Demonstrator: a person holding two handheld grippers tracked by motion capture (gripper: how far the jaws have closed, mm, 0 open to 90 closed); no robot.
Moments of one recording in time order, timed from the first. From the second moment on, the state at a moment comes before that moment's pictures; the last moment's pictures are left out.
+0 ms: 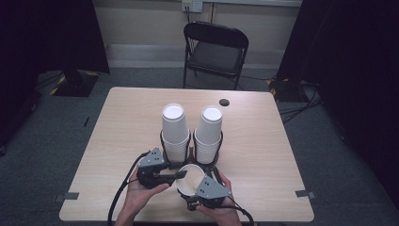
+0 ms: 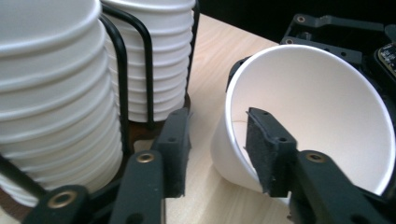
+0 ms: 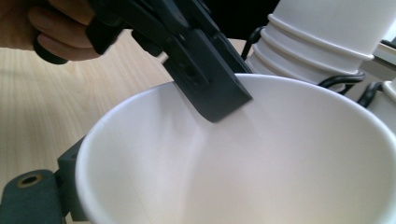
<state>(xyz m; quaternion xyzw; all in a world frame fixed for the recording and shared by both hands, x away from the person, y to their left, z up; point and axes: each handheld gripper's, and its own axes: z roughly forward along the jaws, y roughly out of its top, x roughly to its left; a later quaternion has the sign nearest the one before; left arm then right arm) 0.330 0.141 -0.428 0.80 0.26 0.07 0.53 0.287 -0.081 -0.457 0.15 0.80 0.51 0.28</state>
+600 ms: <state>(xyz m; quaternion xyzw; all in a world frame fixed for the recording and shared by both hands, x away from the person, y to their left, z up) 0.323 0.159 -0.432 0.76 0.31 0.11 0.55 0.292 -0.096 -0.463 0.19 0.79 0.52 0.27</state>
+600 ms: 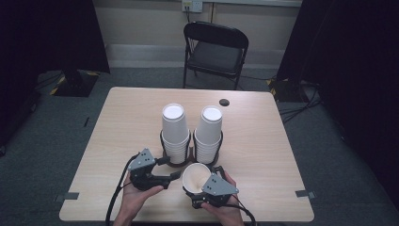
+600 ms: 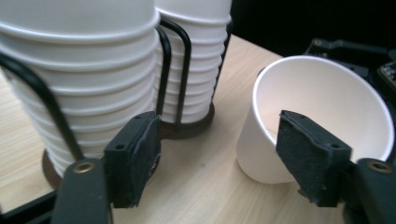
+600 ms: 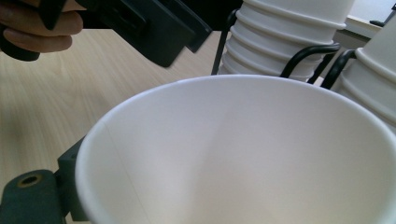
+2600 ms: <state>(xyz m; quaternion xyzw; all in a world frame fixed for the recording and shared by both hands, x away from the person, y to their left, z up) 0.314 0.206 -0.481 0.71 0.41 0.22 0.53 0.364 -0.209 -0.431 0.39 0.67 0.54 0.34</state>
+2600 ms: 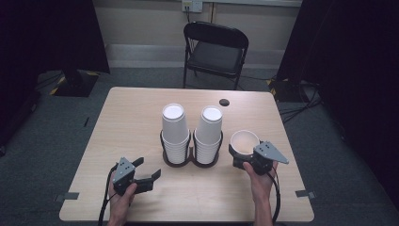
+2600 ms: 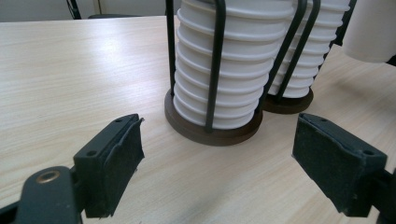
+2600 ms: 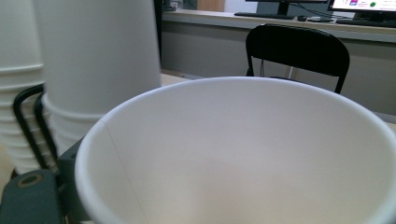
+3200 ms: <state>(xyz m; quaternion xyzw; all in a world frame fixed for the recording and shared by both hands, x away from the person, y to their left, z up) 0.312 0.200 -0.490 0.70 0.41 0.24 0.53 0.421 -0.216 -0.446 0.43 0.65 0.52 0.35</state>
